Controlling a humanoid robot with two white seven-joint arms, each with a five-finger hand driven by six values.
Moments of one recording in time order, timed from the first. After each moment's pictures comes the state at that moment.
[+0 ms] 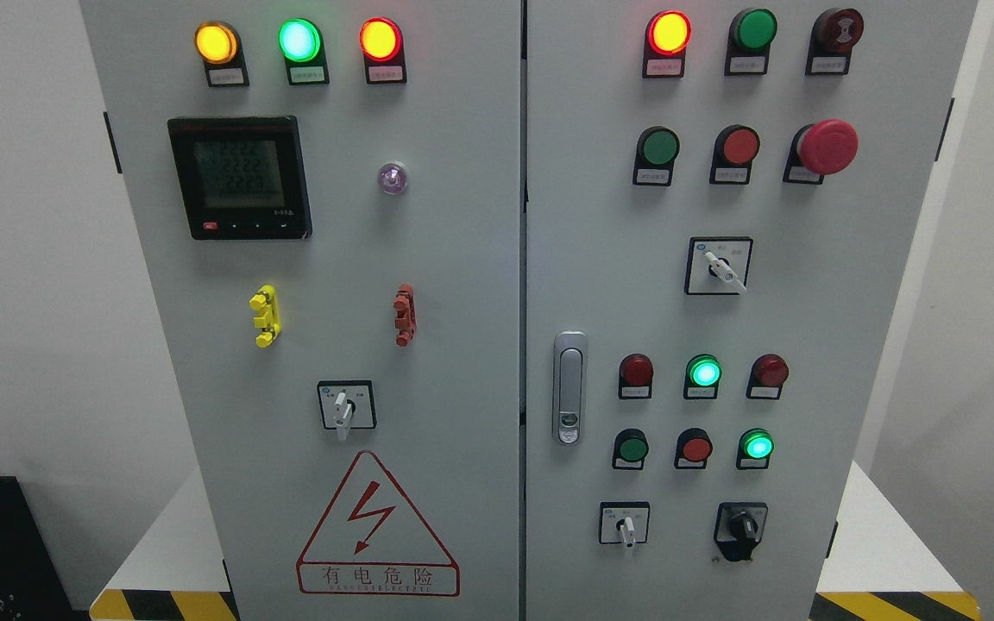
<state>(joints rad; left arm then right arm) 0.19 0.02 -0.04 -2.02 -0.06 0.10 0.21 0.05 0.13 -0.23 -0.12 0.16 0.07 -0.13</state>
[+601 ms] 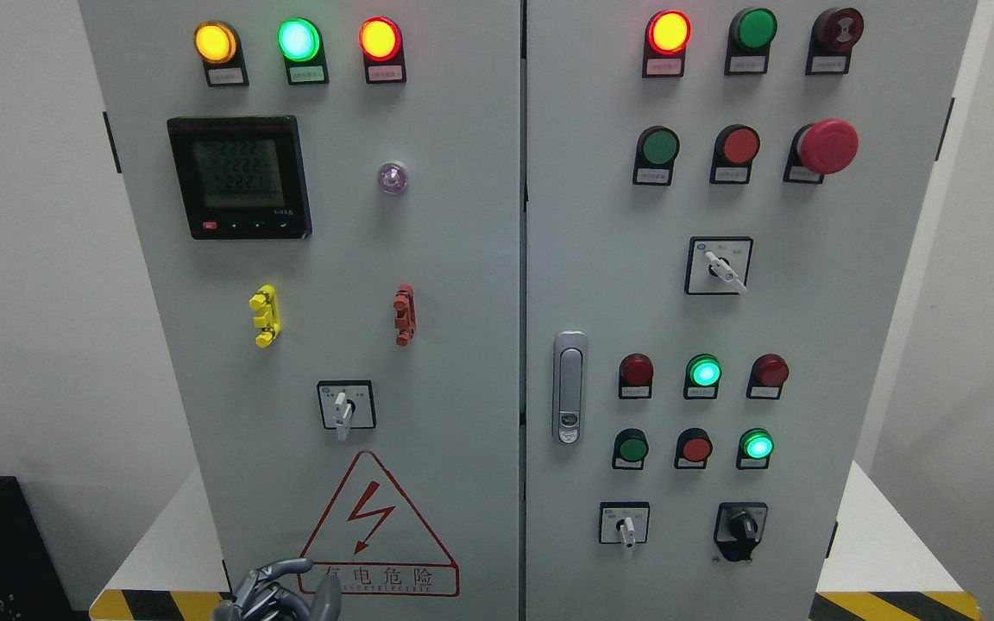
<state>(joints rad) 0.01 -0.06 -0.09 -2.04 -0.12 0.27 0.29 0.05 0.13 -0.23 -0.12 0.16 0.07 -0.13</state>
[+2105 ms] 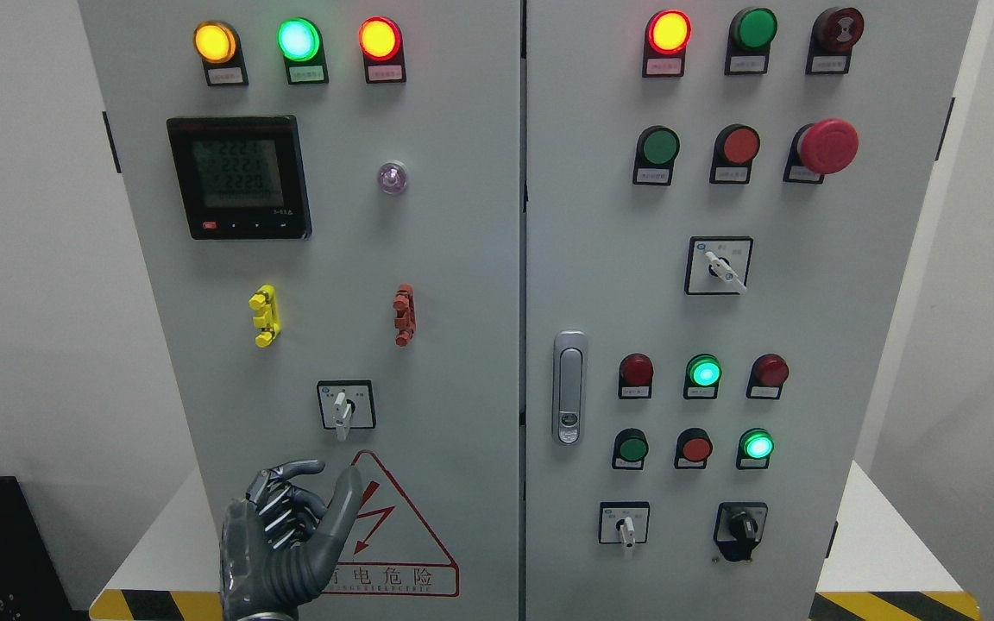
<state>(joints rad) -0.23 -0.12 -0.11 -2.03 -0.14 0.48 0.38 0.05 0.13 -0.23 -0.12 0.16 0.07 -0.13</state>
